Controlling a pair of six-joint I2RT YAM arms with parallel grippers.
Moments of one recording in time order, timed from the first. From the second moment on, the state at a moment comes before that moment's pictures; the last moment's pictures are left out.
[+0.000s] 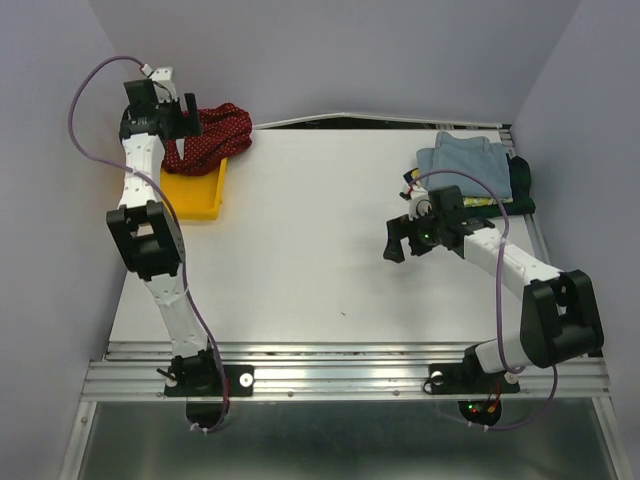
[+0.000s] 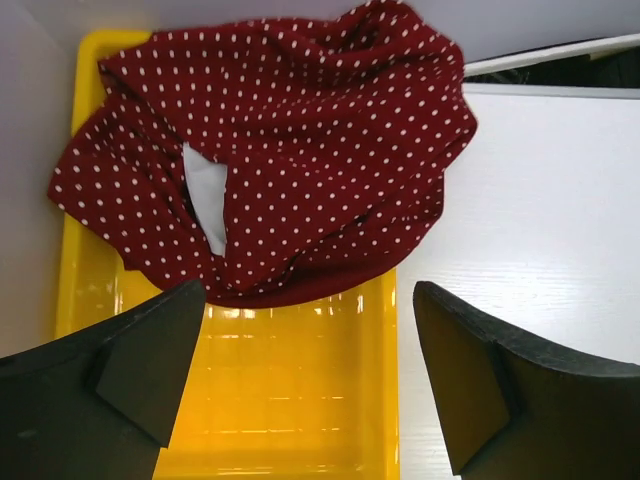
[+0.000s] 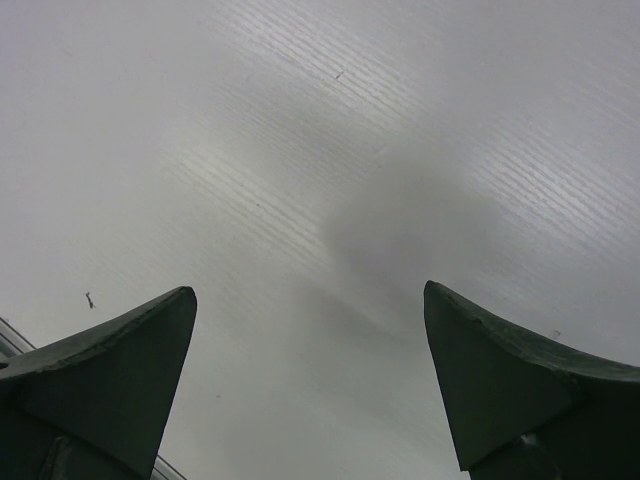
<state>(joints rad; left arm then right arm) 0.19 2.10 2.11 -0.52 0.23 0.04 0.28 1.42 0.88 -0.35 -0.42 -0.03</state>
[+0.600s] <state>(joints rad) 0.26 2.22 1.96 -0.37 0.16 -0.12 0.28 1.47 0.88 -0.35 -0.42 -0.02</state>
